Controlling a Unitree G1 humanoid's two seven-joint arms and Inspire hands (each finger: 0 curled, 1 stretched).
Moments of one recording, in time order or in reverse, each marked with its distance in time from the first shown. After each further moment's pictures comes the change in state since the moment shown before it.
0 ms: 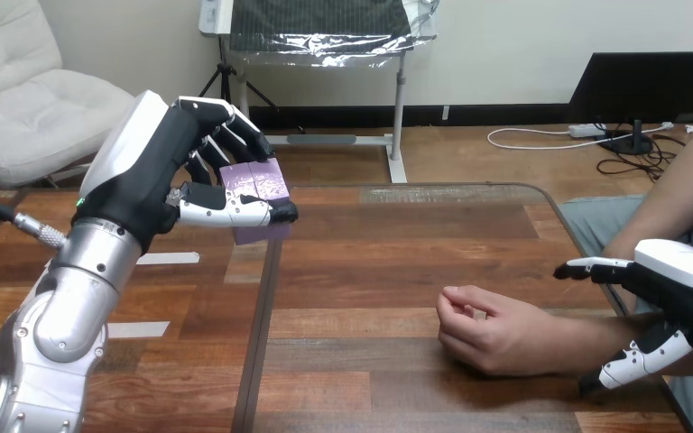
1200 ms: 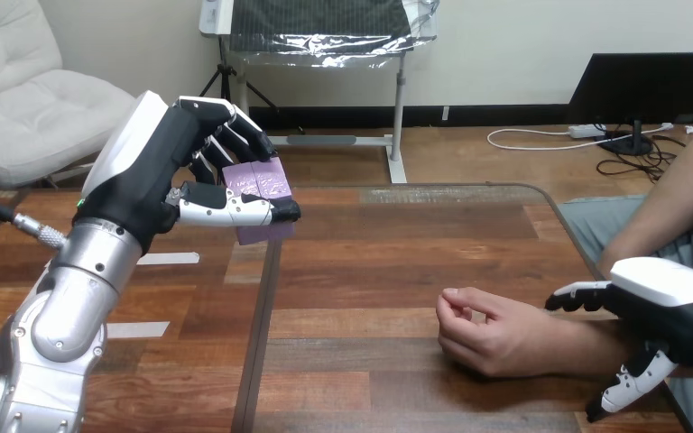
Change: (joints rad) left arm 0.000 0.000 0.002 0.000 -0.034 -0.001 -0.008; right arm -0.034 -0.002 0.114 0.040 -0.141 -0.013 -0.090
